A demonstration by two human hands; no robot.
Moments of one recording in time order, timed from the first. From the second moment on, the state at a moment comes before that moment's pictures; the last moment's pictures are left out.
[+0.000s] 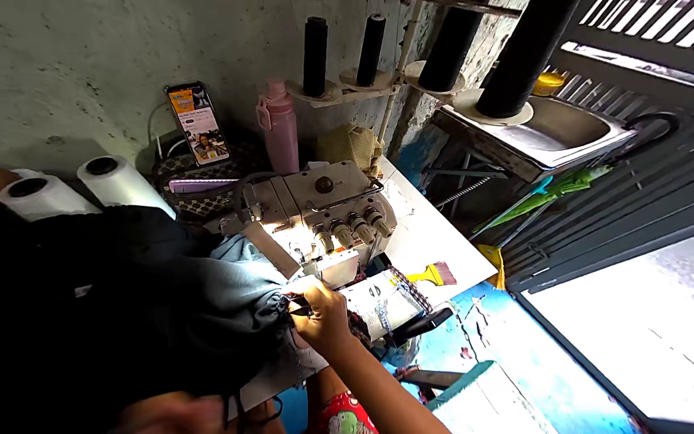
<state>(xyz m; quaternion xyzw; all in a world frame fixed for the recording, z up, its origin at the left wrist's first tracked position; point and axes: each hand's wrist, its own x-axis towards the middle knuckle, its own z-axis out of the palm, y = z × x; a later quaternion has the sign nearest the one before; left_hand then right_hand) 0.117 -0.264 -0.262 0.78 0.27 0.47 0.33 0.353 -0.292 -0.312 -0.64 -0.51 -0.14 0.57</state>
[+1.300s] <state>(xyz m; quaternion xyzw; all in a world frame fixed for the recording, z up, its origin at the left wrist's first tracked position) 0.201 -0.239 -0.267 0.94 0.18 0.24 -0.14 0.339 -0.369 -0.324 -0.59 -0.58 -0.09 0.55</state>
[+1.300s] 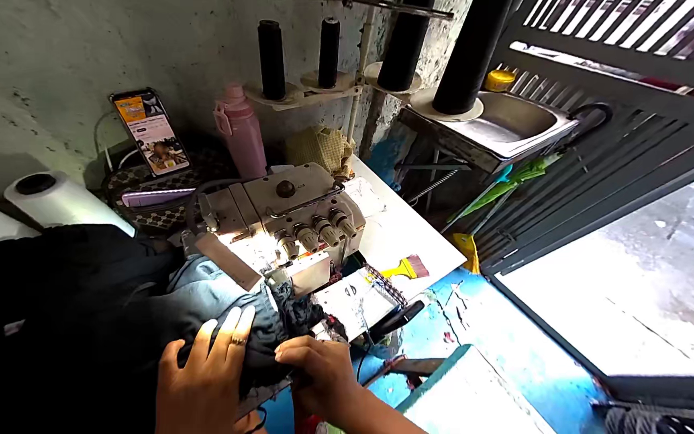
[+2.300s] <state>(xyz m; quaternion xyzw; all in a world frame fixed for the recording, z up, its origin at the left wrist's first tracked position) 0.145 -0.229 -0.269 0.86 0.20 0.45 -0.09 0.339 -0.308 -0.308 -0.57 -0.58 -0.16 0.57</state>
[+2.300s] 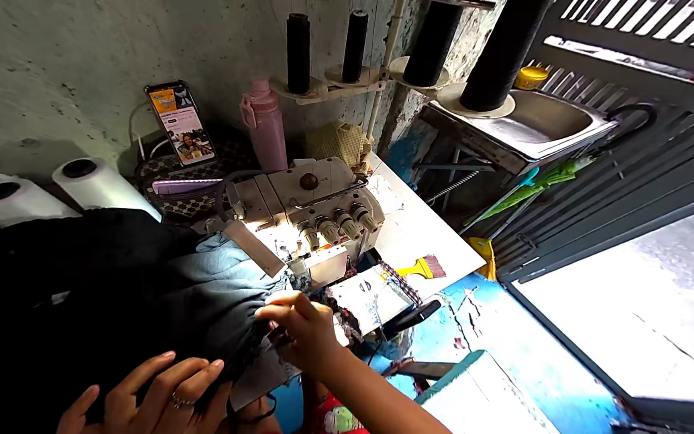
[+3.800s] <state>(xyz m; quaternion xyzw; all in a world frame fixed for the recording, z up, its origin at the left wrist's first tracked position) 0.214 -0.181 -0.280 0.90 0.20 0.38 0.10 0.359 -0.303 -0.291 -0.66 -0.48 0.05 0.58</state>
